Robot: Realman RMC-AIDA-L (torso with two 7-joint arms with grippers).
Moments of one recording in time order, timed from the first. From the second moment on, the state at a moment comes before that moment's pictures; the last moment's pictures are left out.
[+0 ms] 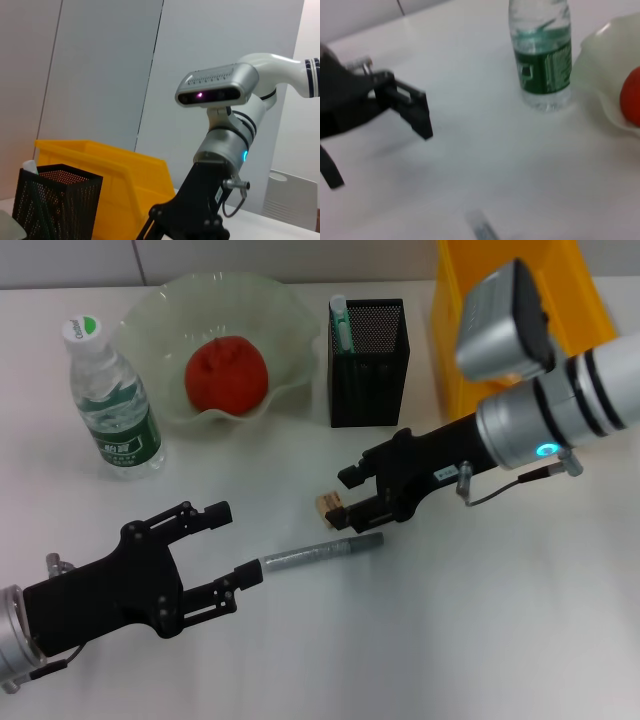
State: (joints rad) left arm -0.31 -2.07 0.67 0.31 1.83 1.72 -0.85; right arm 0.82 2.09 -1.20 -0.59 -2.10 -1.29 1.69
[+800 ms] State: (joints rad) left arm -0.31 -2.07 0.67 0.31 1.83 1.72 -0.86; right arm 0.84 2.09 -1.38 -0.59 -2.04 -1.14 1.61
